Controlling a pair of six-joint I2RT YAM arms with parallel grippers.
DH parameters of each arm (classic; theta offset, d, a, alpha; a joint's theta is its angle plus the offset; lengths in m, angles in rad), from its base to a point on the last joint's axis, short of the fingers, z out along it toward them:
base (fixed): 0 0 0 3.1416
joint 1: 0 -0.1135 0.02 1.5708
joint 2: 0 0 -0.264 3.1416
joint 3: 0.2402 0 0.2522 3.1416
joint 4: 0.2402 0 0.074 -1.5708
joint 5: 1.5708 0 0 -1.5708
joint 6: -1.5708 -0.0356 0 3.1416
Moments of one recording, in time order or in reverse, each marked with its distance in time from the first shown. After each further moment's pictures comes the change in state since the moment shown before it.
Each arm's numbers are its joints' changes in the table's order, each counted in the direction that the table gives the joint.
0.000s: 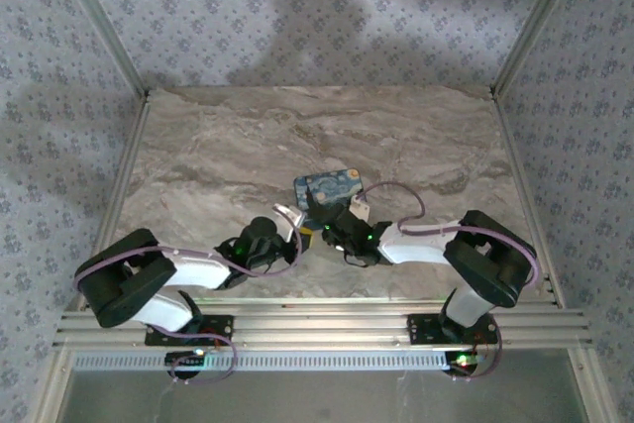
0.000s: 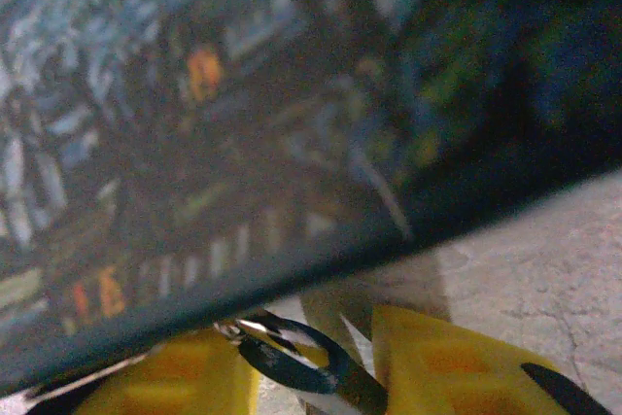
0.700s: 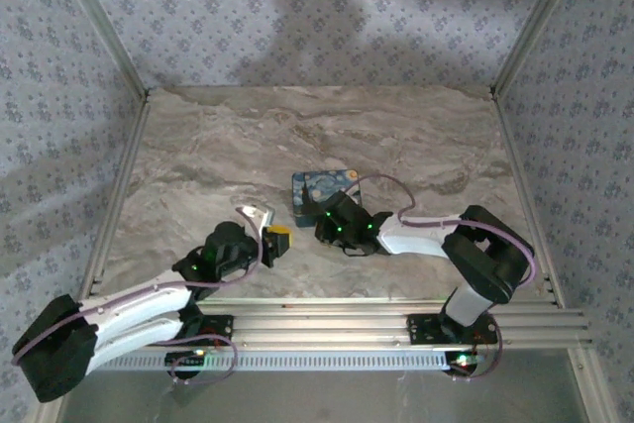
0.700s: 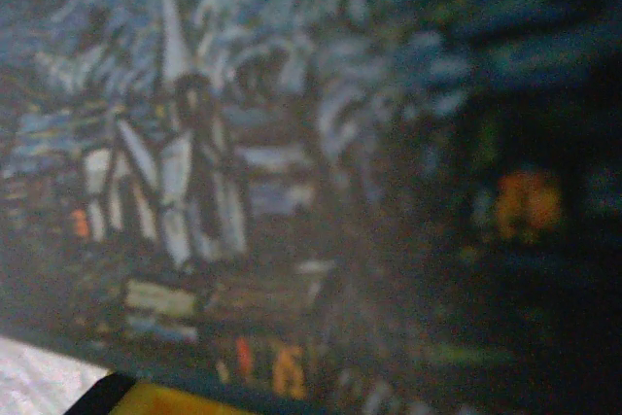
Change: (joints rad) left arm -0.093 -0.523 -0.097 0.348 0.043 0.118; right arm 0.071 0.023 0.060 -0.013 -0.270 0.159
